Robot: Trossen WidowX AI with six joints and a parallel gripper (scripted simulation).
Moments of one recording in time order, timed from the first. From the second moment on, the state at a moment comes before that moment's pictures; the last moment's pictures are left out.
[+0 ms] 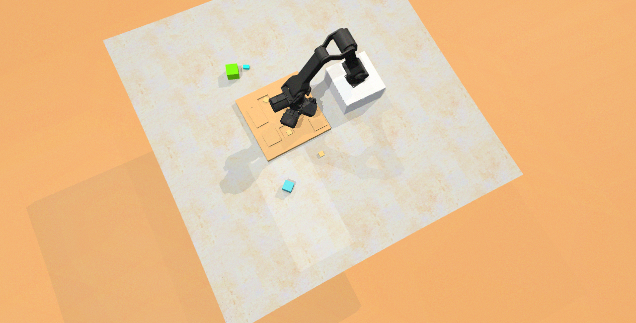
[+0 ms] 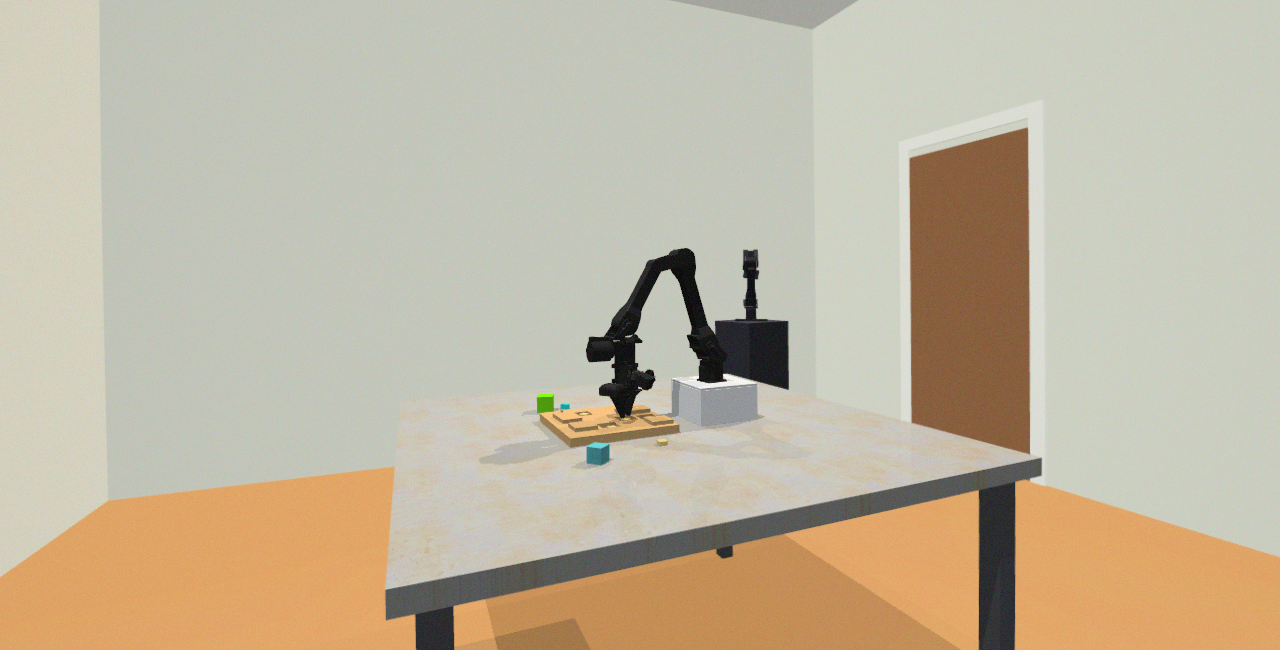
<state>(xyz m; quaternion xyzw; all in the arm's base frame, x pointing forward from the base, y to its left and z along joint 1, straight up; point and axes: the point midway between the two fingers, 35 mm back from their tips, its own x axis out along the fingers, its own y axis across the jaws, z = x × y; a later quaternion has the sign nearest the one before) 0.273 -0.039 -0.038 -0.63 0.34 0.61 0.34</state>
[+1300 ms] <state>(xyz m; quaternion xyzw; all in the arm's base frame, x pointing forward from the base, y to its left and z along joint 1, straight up) 0.274 -0.039 -0.039 -0.63 0.34 0.61 0.34</state>
